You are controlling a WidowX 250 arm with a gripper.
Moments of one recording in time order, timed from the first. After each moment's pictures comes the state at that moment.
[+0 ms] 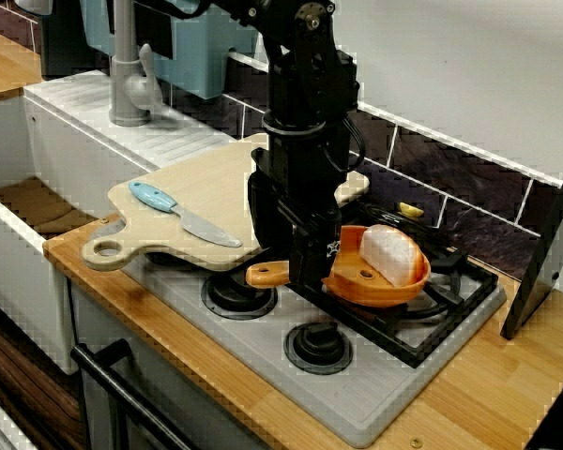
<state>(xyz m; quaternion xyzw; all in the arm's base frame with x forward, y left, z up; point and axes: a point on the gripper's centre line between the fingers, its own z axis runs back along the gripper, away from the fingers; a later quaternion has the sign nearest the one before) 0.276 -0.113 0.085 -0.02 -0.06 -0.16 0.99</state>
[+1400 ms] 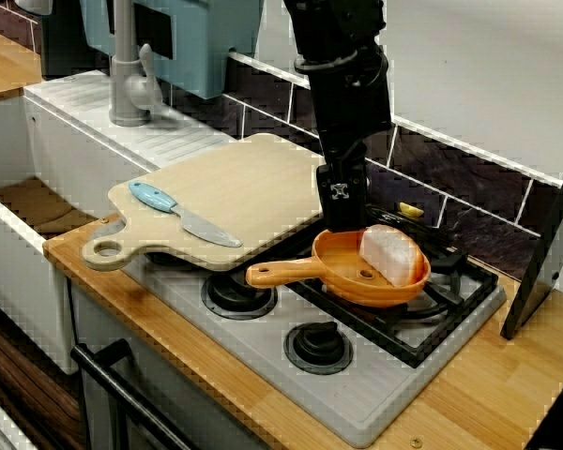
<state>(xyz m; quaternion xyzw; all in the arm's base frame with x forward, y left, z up) 0.310 -0.130 0.122 -0.07 -0.14 -0.45 0.88</state>
